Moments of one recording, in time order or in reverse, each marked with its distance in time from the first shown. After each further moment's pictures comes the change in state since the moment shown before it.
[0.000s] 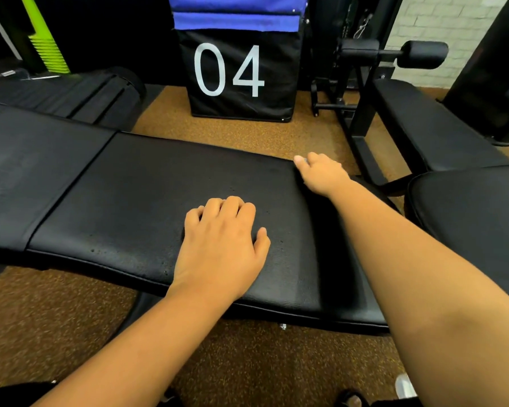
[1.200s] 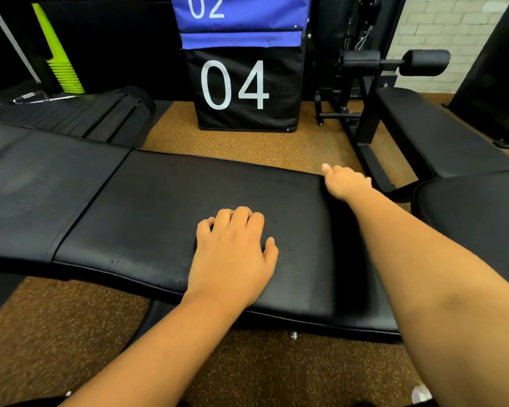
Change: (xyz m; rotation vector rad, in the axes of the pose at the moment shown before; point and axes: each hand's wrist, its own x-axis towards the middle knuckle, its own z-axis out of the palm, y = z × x) left_hand 0.001 -0.002 0.002 0.017 0.036 0.003; right_hand 0.012 0.030 -0.008 -0.034 -0.059 0.229
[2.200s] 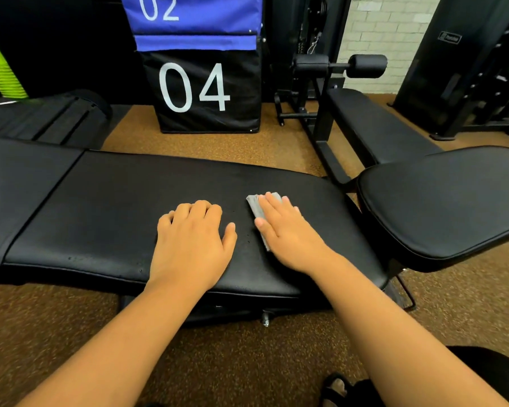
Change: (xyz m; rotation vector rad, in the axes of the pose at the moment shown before) left_hand -0.006 0.003 -0.003 -0.003 0.005 -0.003; right_hand -0.191 -0.002 0.024 0.109 0.020 -0.478
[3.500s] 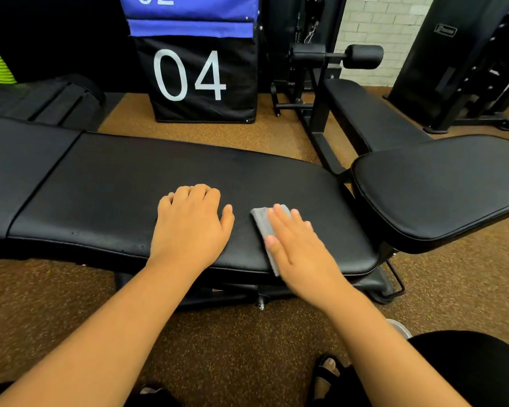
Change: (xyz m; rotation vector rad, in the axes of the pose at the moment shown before) left_hand -0.005 0.001 -0.003 -0.020 0.002 0.020; right_hand -0.080 -0.017 0.005 0.005 0.086 0.007
